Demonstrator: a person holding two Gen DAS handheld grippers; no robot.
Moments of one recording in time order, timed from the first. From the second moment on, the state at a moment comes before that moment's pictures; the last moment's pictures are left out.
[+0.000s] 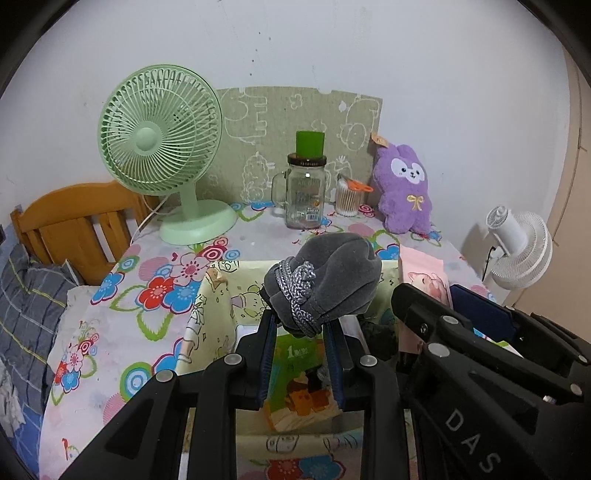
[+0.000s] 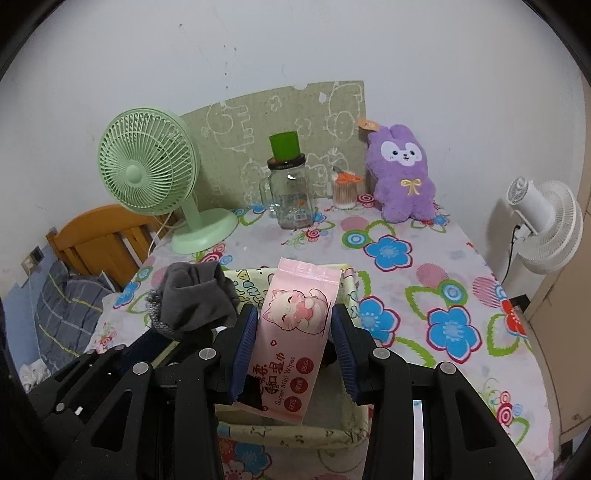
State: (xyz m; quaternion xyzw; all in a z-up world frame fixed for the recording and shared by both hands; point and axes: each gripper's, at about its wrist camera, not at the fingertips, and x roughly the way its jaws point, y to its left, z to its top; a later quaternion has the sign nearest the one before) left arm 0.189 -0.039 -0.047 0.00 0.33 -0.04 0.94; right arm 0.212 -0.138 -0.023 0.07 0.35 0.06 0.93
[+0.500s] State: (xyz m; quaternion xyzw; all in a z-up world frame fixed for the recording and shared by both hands) left arm 0.203 -0.034 -0.062 -0.01 0.36 -0.03 0.93; right arm 0.227 -0.134 -0.041 0.07 0.37 0.07 0.93
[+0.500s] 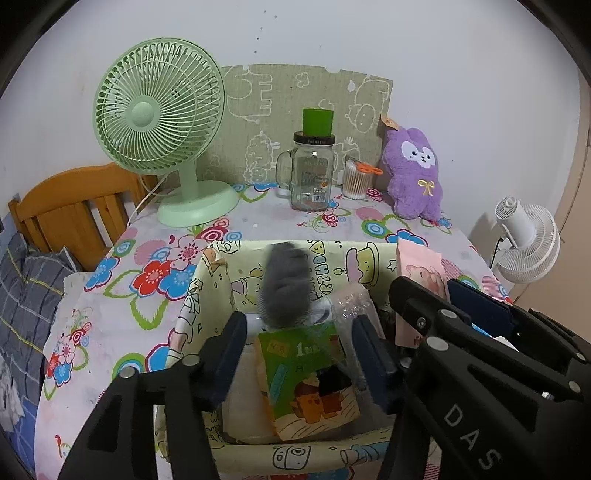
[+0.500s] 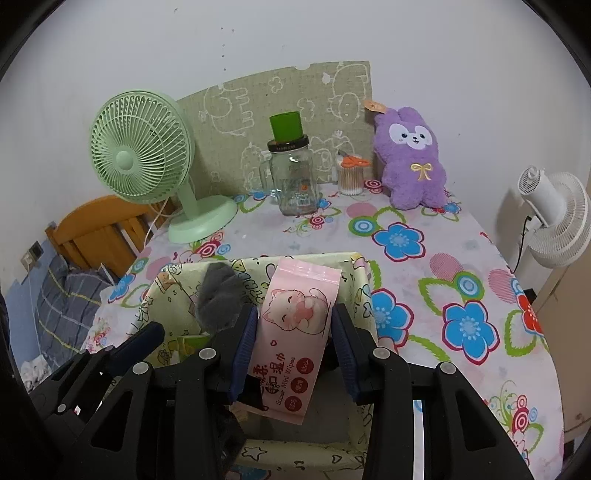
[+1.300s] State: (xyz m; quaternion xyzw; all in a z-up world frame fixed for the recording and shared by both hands) left arm 0.180 -0.038 -0.058 -0.01 0.35 -0.03 0.93; right arm 0.210 -0.137 -0.037 0.07 0.35 0.08 0.93
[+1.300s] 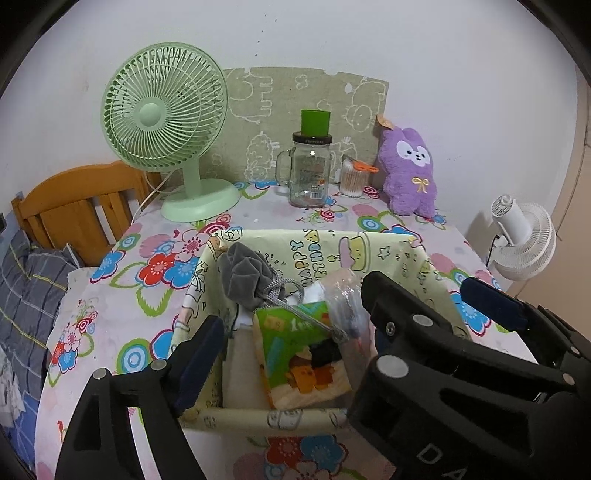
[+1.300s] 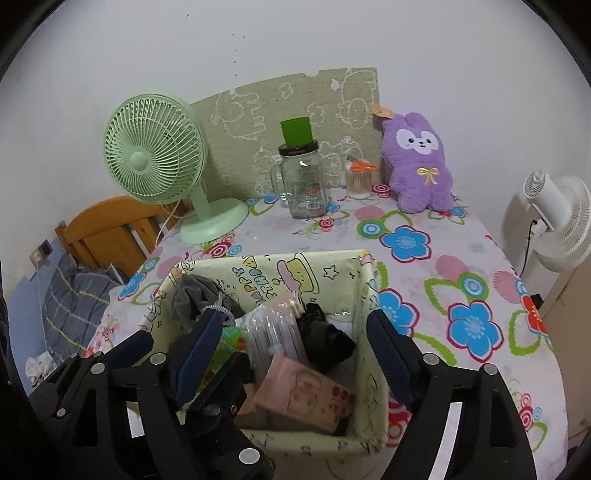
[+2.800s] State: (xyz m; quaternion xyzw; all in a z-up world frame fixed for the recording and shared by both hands) left arm 0.048 -0.029 0.001 0.00 0.26 -0.02 0.97; right arm 0.062 -0.167 0.033 0.04 0.26 0.02 0.96
